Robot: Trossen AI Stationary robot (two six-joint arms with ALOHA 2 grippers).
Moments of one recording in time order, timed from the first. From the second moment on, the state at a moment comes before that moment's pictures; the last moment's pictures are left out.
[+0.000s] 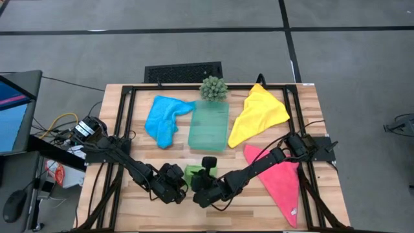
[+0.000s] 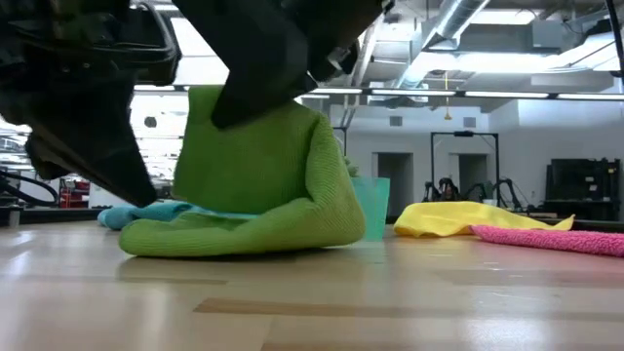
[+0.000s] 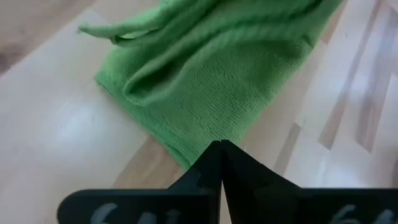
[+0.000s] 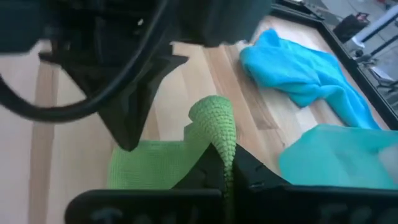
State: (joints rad) left arm -0.64 1.69 0.85 -0.18 -0.45 -1.21; right arm 0.49 2.22 1.66 -0.34 0.78 0.23
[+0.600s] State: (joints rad) left arm -0.70 1.69 0.81 -0.15 -0.54 -1.34; right arm 0.47 2.27 1.66 -0.27 0.65 0.26
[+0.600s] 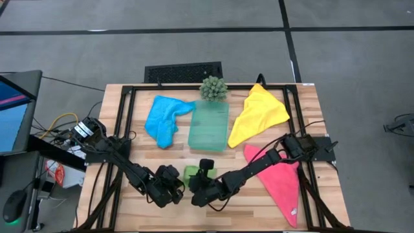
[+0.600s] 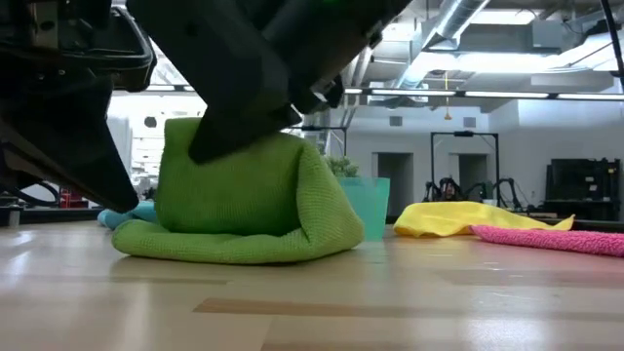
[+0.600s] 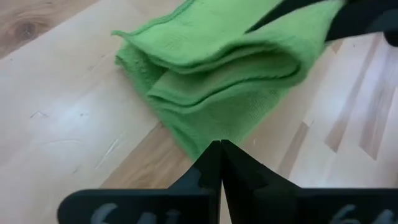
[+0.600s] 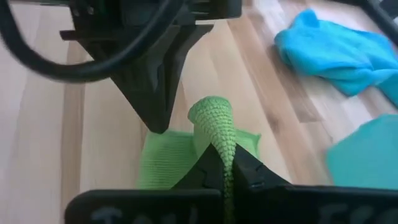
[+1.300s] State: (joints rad) left arm -0.54 1.69 0.81 -0.04 -0.58 -1.12; right arm 0.49 2.21 1.66 -0.29 0.65 0.29
